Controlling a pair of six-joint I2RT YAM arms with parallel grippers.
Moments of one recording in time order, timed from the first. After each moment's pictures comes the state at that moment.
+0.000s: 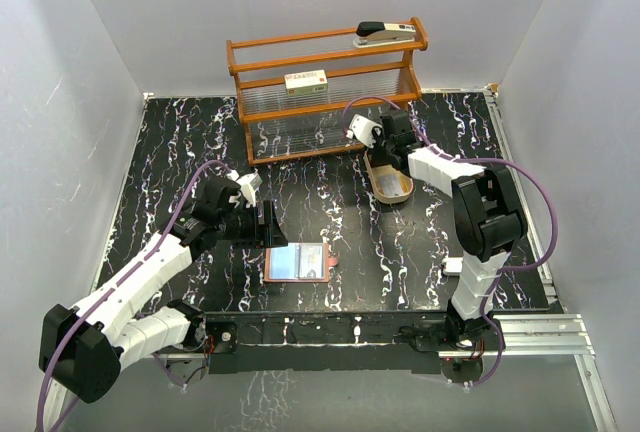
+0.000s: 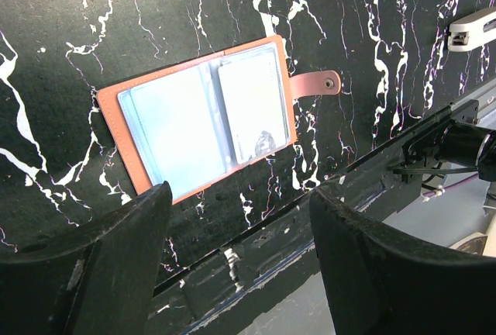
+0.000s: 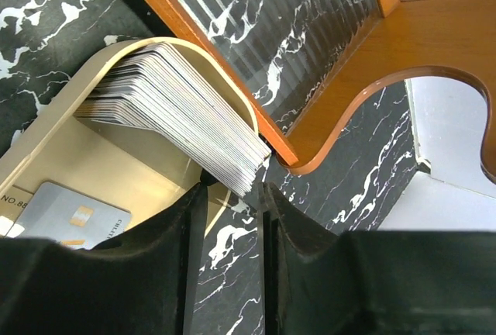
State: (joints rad) left arm -0.51 1.02 0.72 -0.59 0.33 -0.52; right arm 0.31 1.87 1.24 -0.08 0.12 -0.90
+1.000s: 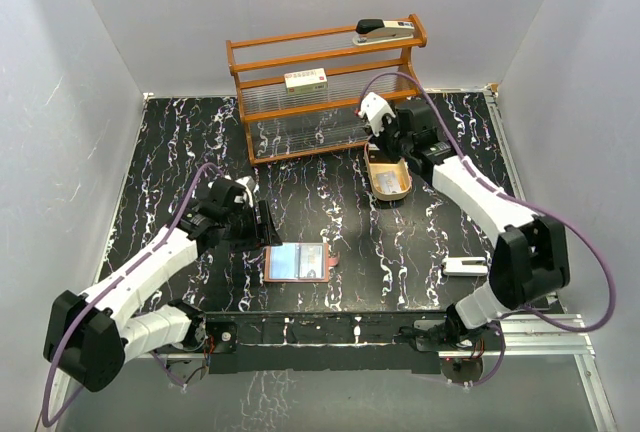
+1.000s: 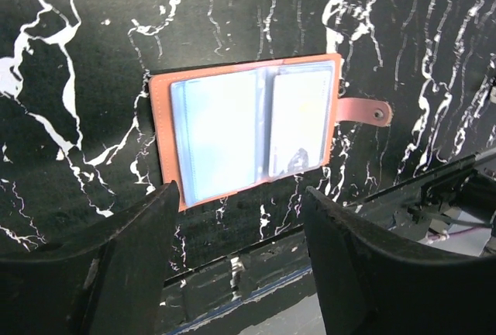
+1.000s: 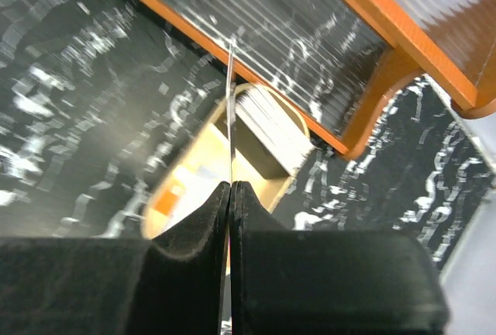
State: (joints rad) left arm -0.51 1.07 0.72 -0.61 0.21 -0.62; right arm 0.35 1.54 1.21 -0.27 -0.09 -0.58
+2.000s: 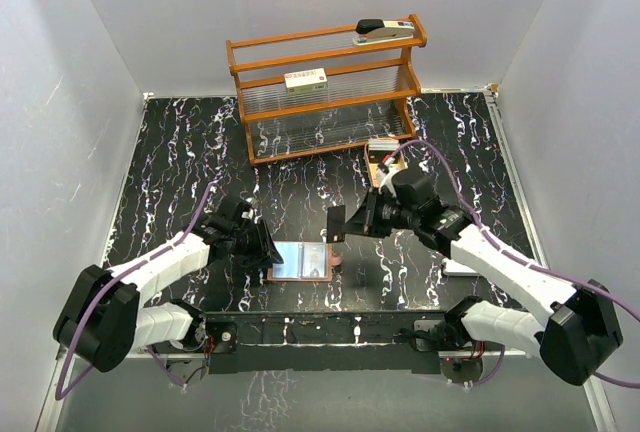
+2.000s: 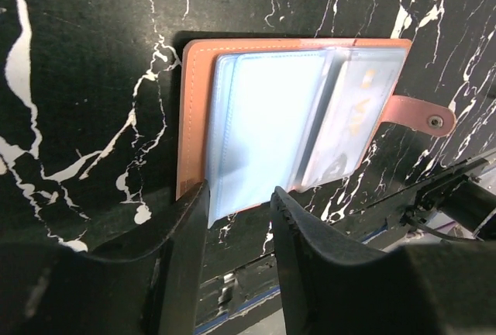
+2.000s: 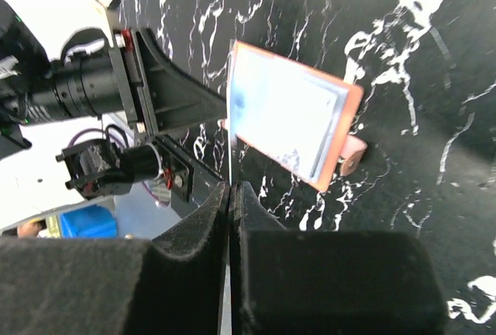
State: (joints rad) left arm -0.51 1.19 0.52 -0.40 0.30 -0.78; right arm 0.58 1.07 0.76 -0.30 -0.38 0.80
